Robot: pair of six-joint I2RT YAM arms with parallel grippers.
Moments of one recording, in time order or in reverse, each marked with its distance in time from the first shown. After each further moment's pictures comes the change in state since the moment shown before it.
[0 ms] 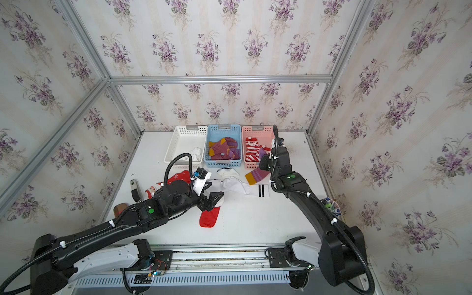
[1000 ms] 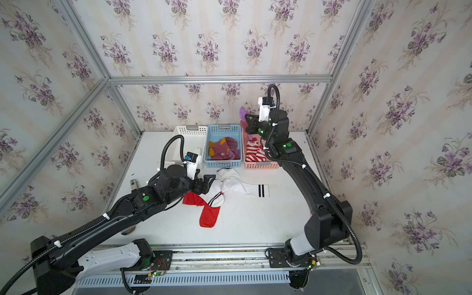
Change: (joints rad) left arm 0.143 0.064 0.211 -0.229 -0.103 -0.059; right arm 0.024 0.336 0.587 0.105 -0.349 -0.024
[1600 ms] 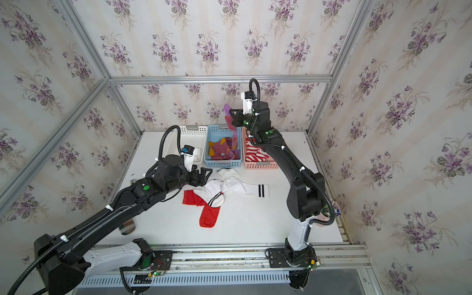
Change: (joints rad) left arm 0.136 0.055 0.059 -0.050 0.128 -0.010; right arm 0.046 0.335 0.259 0.038 -0.088 0.019
